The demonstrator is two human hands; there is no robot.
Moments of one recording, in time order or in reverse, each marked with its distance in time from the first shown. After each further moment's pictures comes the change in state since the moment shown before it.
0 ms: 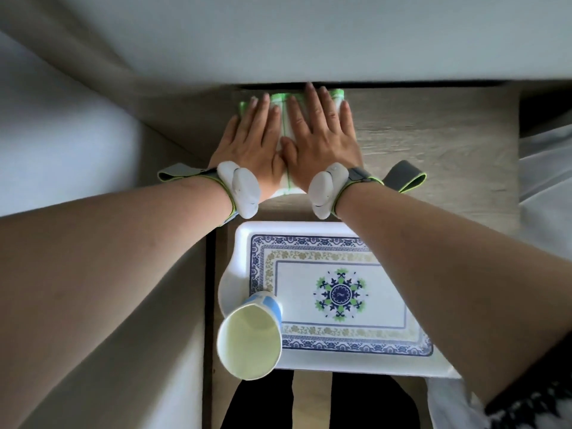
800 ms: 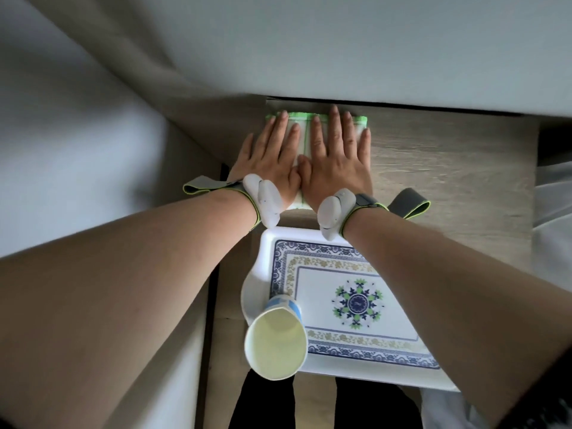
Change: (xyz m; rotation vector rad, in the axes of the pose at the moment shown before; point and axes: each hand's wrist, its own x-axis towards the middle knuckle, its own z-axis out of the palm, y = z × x) left_hand -0.012 -0.011 0.011 -0.042 0.000 -0.064; right_hand -0.010 -0.026 0.001 -0.047 -0.050 0.085
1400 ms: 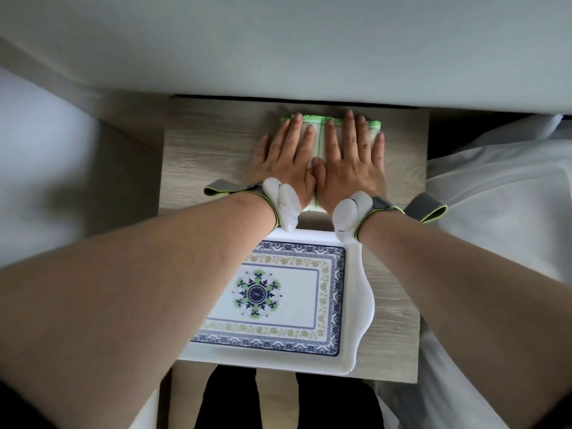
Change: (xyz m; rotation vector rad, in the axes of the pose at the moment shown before) left_hand 0.033 0.165 0.006 -0.025 0.007 -0.023; right_hand -0.035 0.160 -0.012 0.005 -0.029 0.041
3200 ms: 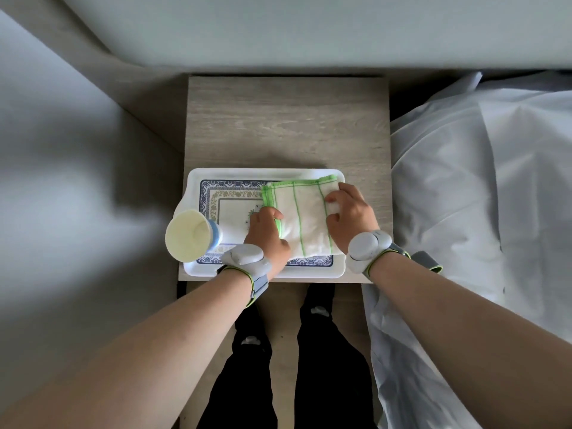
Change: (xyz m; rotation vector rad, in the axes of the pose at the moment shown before) left_hand -0.202 0.017 0.003 -0.671 -0.182 -0.386; right_hand -0.184 -0.010 -0.029 0.565 -0.033 0.153
